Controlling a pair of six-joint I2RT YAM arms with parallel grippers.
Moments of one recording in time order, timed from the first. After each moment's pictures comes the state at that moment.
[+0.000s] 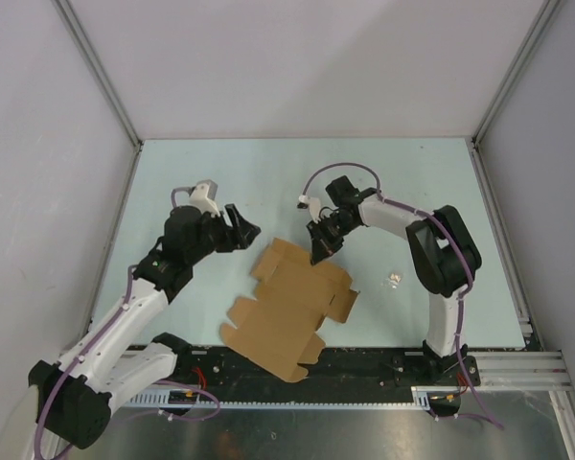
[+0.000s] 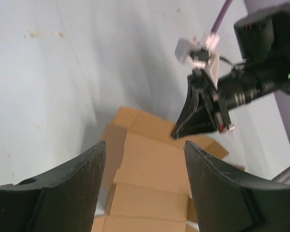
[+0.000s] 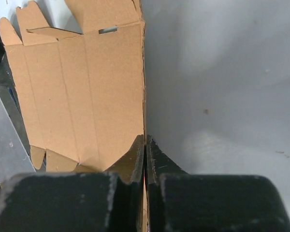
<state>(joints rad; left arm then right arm) -0.42 0.90 0.68 -0.20 0.13 -0.53 0.52 2.00 1.37 -0.62 -0.74 -0.23</state>
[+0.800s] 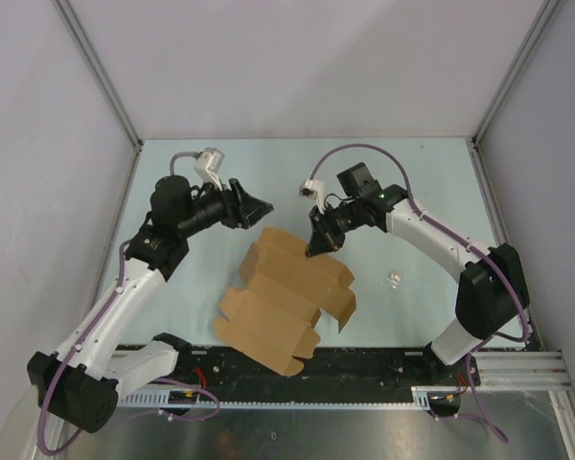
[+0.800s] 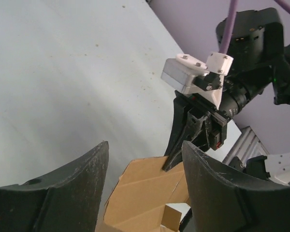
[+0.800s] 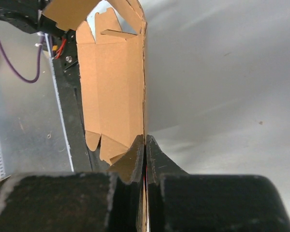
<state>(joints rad) -0.37 1.02 0.95 -0.16 0.46 -0.44 0.59 1.61 1.31 -0.64 -0.81 -0.19</state>
